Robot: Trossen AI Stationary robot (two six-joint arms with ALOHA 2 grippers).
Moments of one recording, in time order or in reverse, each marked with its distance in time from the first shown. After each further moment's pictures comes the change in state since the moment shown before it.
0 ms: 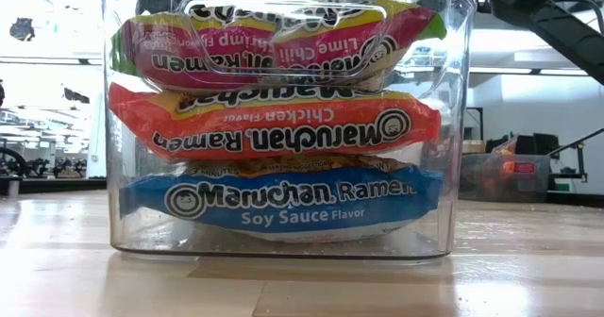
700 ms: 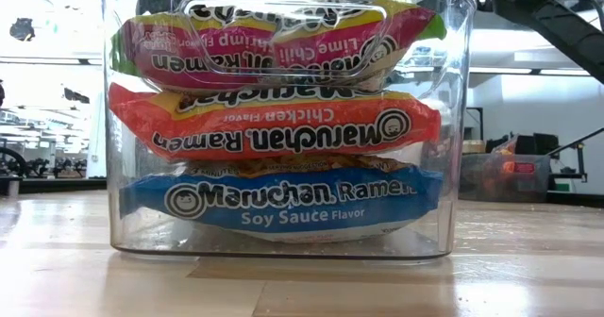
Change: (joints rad) left arm -0.007 0.000 0.000 0.000 0.017 0.001; right arm 0.016 -0.011 -0.073 0.040 0.017 0.002
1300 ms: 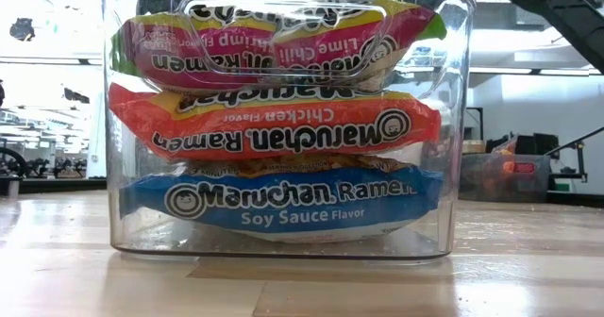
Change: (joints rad) left arm 0.000 0.000 0.000 0.000 0.027 0.000; right arm 0.019 -0.106 -0.003 -0.025 0.051 0.000
